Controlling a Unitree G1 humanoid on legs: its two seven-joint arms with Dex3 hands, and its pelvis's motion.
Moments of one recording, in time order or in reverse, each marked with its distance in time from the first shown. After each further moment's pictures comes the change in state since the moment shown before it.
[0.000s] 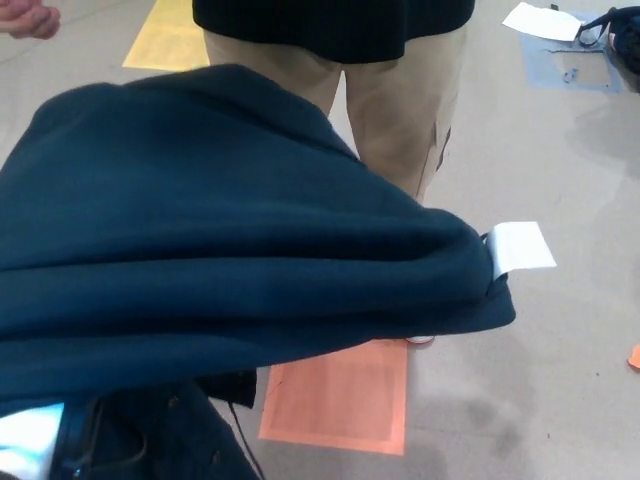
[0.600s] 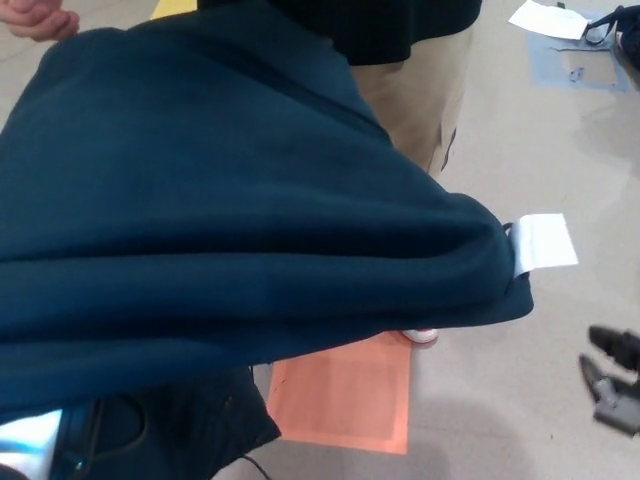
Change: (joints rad) left_arm -0.003 -0.002 0.004 -0.171 -0.002 -0.021 -0.082; right_arm -0.120 0.152 -0.385 -0.081 0.124 -0.329 -0.218
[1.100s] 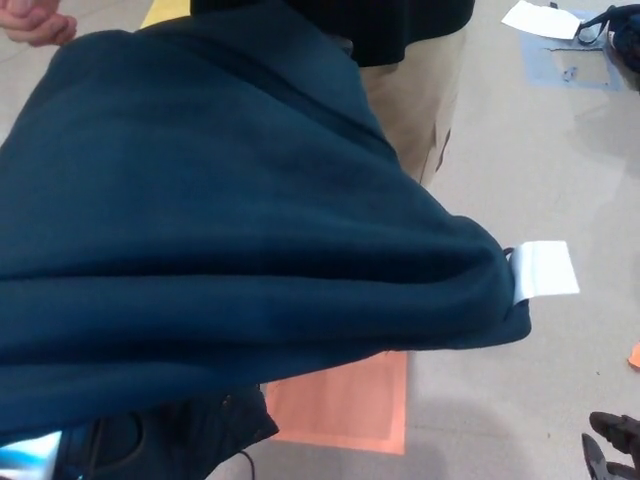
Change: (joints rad) left_arm 0.036 -0.008 -0.005 -0.080 -0.001 -0.001 -0.038; right_arm -0.011 -0.013 0.070 0.298 -0.046 -0.145 -0.084
